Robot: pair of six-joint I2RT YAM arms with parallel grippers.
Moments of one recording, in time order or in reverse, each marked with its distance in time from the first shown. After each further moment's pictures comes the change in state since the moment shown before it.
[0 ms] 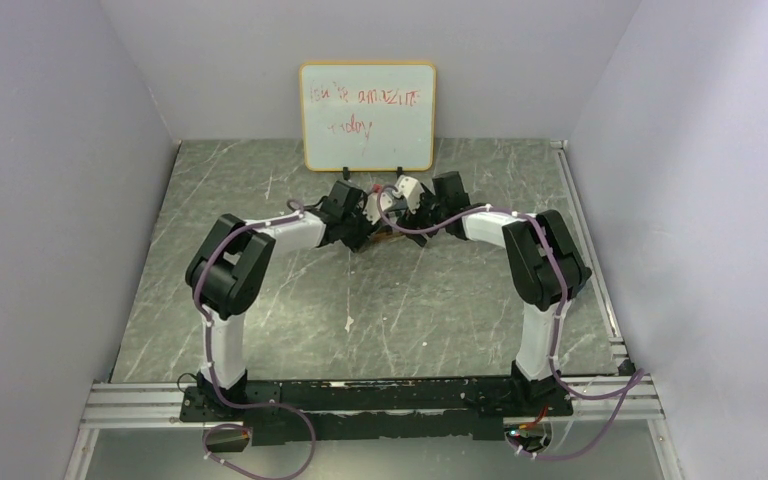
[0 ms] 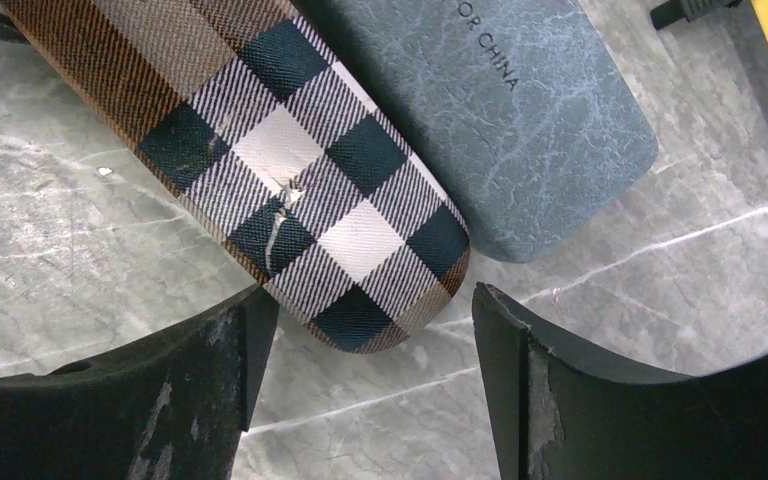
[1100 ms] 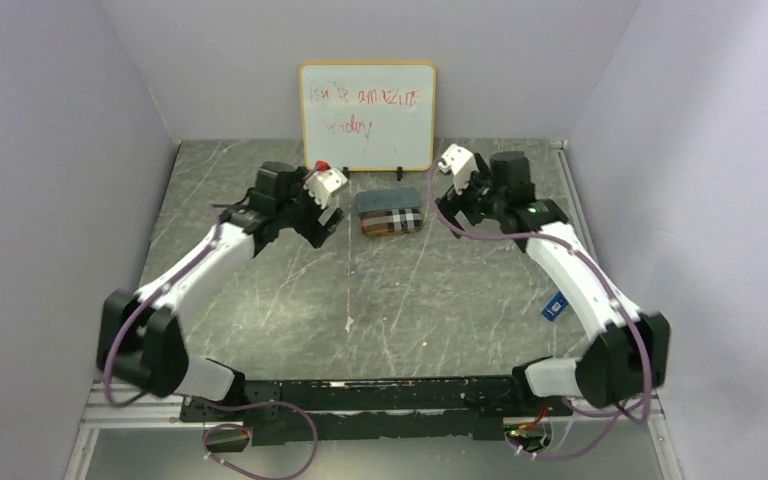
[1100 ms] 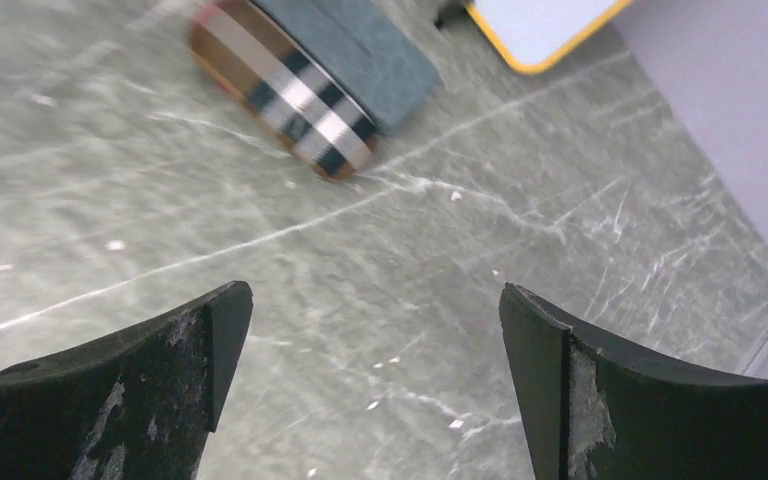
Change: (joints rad) left arm 0.160 -0.477 -0.139 -0.183 0.103 0.073; right arm -0.078 -0.563 -0.025 -0.398 0.105 0.064
